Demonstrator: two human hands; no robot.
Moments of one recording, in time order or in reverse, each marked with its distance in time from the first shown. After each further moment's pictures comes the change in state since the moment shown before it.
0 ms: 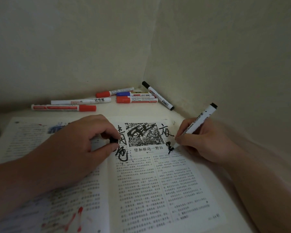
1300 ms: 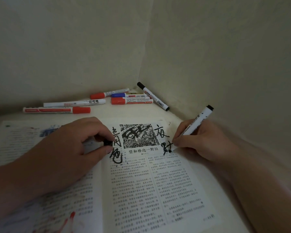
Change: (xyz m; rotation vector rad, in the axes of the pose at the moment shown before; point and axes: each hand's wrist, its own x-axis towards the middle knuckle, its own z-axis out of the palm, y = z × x) left_hand 0.000 -0.001 -0.001 0.001 -0.035 -0.017; right_hand -0.001 0.004 -0.009 -0.016 -0.002 0.023
